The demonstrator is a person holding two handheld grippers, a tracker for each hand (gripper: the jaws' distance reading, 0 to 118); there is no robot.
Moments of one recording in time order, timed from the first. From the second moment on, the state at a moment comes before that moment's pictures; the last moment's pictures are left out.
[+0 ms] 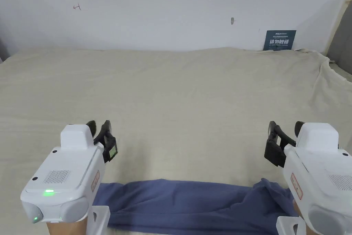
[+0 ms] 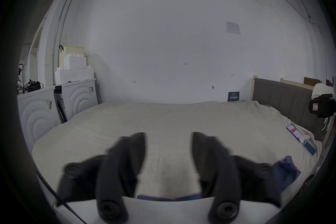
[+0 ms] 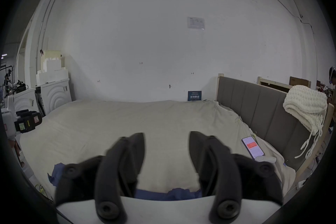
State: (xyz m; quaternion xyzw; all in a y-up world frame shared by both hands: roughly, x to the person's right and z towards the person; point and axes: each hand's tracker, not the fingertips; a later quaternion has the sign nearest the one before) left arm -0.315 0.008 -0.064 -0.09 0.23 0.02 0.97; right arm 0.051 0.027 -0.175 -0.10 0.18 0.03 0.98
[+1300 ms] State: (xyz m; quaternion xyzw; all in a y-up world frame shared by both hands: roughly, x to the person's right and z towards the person) left arm -0.502 -0.107 -0.072 -0.43 0.05 0.32 0.84; right arm 0.033 0.004 -0.208 -0.15 0.18 0.06 0.97
